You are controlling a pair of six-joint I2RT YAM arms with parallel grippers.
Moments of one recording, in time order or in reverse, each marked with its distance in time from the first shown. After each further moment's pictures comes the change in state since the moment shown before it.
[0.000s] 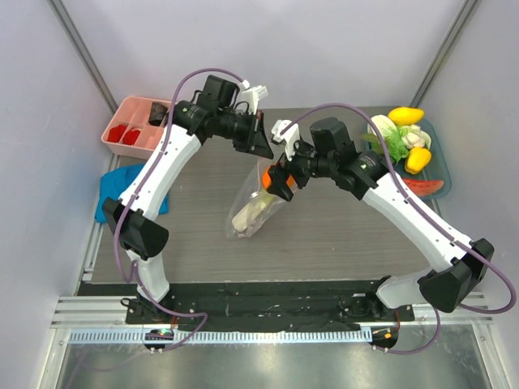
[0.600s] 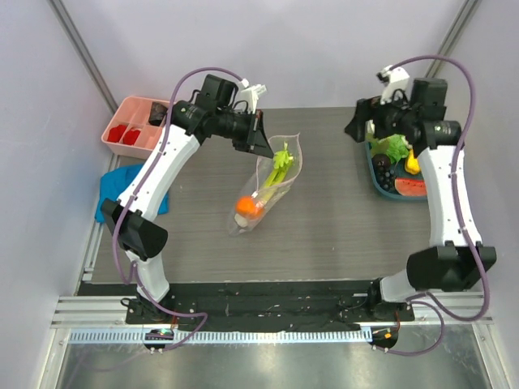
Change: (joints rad) left arm 0.003 -0.009 -0.002 0.006 0.010 0.000; right arm -0.627 0.058 0.213 -0.084 -0.098 0.097
